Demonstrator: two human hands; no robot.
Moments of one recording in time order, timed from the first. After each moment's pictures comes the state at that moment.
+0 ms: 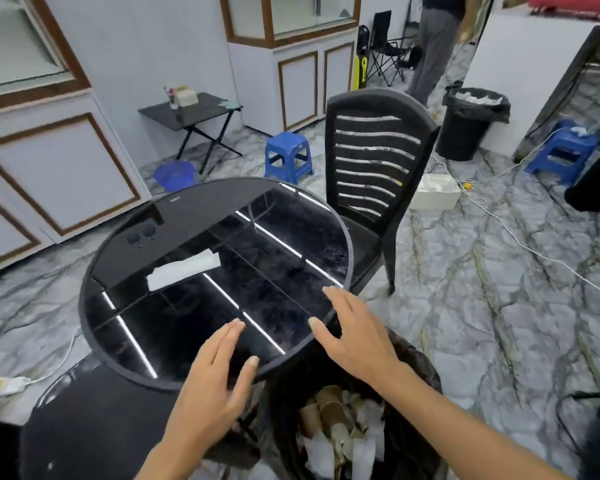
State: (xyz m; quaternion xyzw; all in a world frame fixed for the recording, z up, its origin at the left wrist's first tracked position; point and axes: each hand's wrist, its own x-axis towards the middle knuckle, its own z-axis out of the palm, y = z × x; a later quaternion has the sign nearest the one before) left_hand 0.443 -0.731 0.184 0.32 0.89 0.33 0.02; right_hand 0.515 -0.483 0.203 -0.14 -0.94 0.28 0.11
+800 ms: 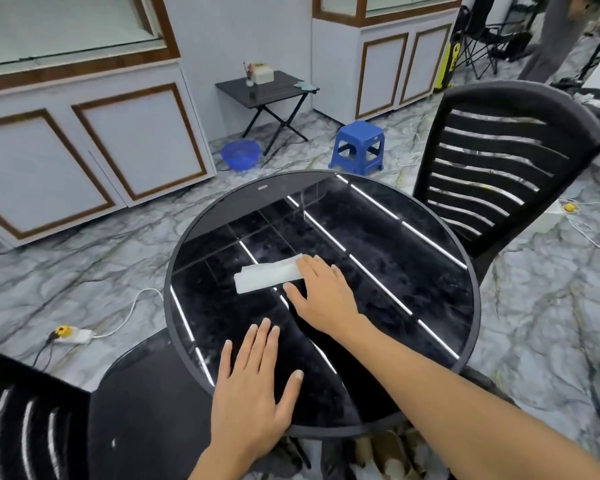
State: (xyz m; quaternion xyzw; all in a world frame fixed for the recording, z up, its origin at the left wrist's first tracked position) left_hand 0.358 -0.786 0.134 0.23 0.96 0.14 -0.01; right_hand 0.275 -0.601 0.166 -0.03 -0.97 0.21 0.06
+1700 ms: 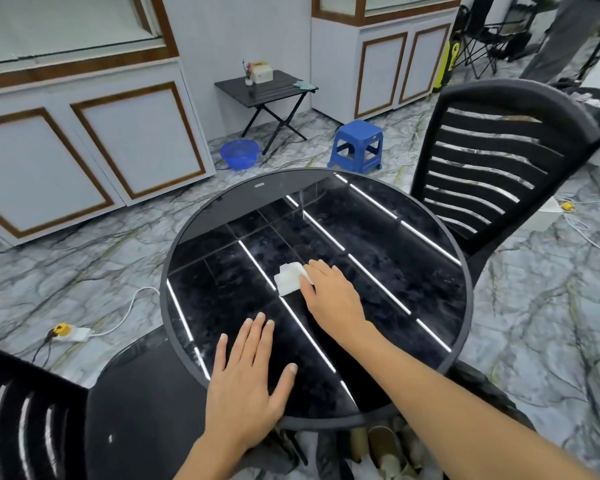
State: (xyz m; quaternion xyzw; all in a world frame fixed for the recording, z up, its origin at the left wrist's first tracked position) left_hand 0.355 -0.788 0.135 0.22 0.97 0.12 0.01; right_hand 0.299 -0.591 0.179 -0.06 -0.97 0.23 0.06
